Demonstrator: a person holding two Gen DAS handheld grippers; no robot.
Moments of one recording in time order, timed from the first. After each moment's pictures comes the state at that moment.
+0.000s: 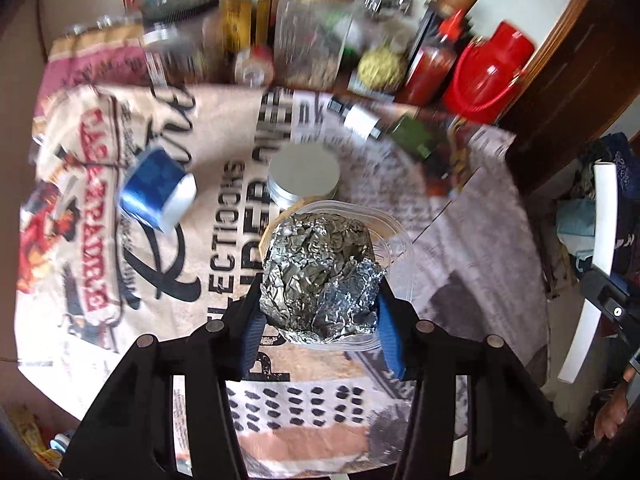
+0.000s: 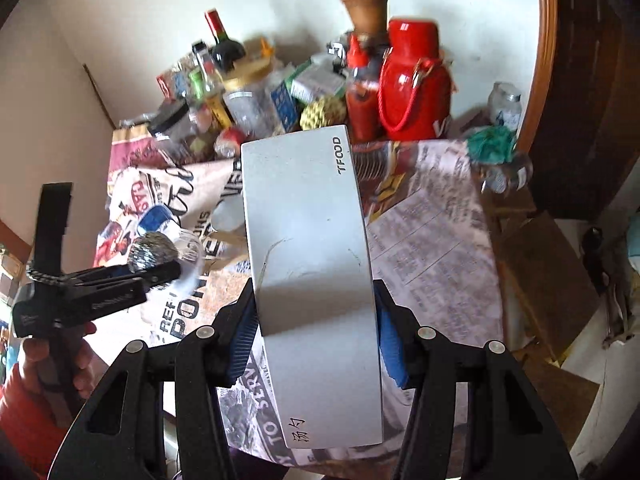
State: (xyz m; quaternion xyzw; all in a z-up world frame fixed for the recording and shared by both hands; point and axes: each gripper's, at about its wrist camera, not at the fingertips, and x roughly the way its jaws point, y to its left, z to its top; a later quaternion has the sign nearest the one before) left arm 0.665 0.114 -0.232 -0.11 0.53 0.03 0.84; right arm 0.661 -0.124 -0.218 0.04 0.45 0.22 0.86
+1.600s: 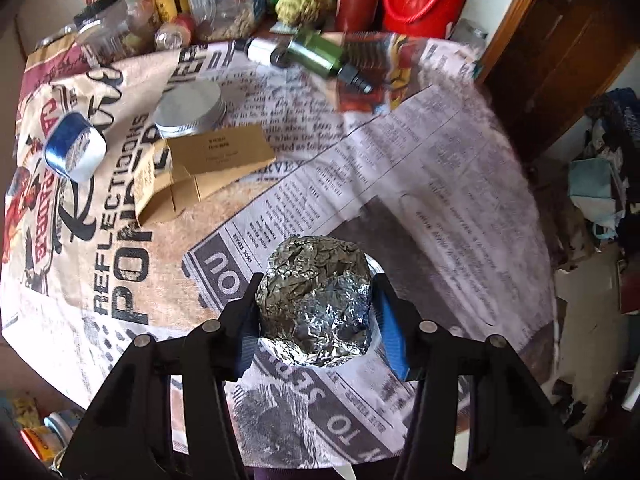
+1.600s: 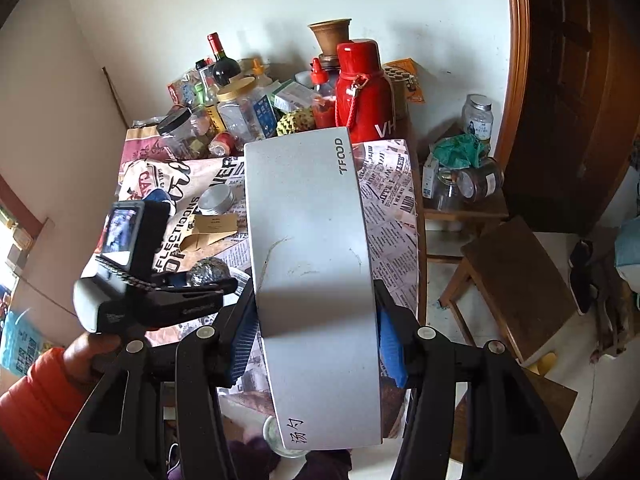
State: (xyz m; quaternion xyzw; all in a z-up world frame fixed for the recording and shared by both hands) left arm 0.652 -0.012 -0.287 -0.06 0.57 0.04 0.82; right arm 0.616 -0.216 -0.211 0.02 0.42 0.24 0.87
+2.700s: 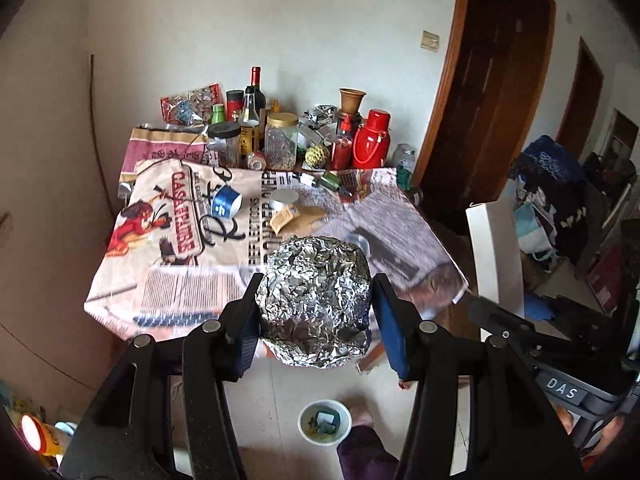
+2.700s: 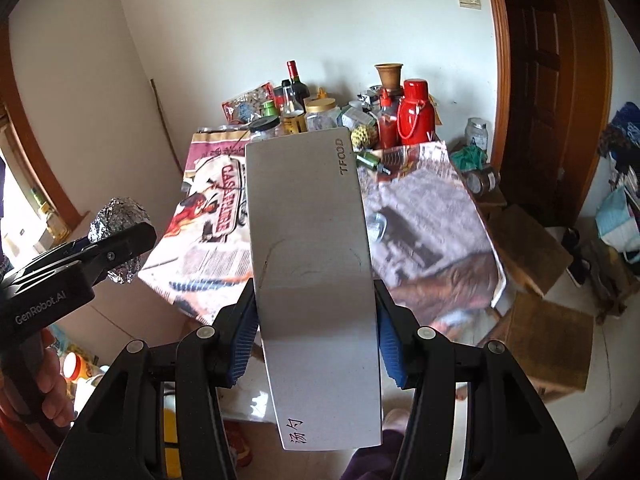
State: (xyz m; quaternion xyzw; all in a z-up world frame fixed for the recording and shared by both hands) left arm 0.318 0.069 -0.094 -0.06 0.35 -0.02 0.94; right arm 0.355 -0.108 -0.171 0.05 0.36 0.21 0.91
